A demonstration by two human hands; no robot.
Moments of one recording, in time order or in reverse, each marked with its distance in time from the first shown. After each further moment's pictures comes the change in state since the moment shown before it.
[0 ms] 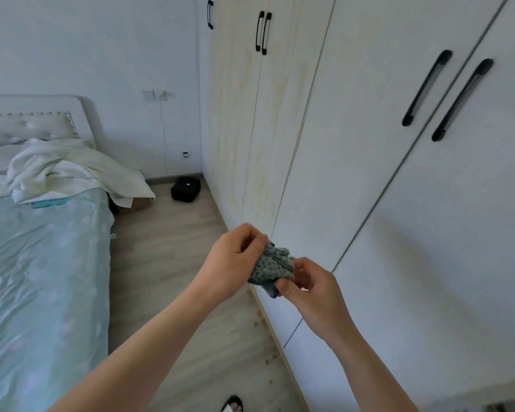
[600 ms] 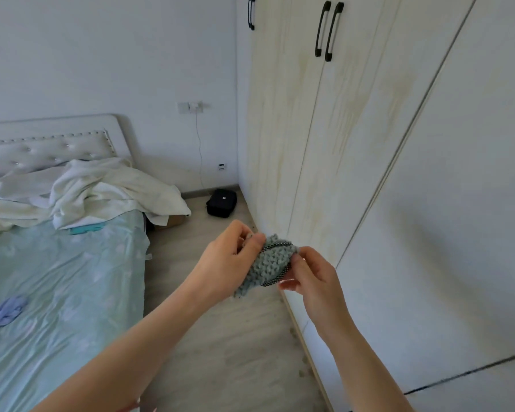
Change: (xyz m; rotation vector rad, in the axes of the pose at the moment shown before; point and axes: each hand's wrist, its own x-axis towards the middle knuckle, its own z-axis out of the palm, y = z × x) left_hand 0.245 -0.062 -0.132 0.234 0.061 -0.104; right_hand 0.296 -0.014 0.110 0.318 -0.012 0.050
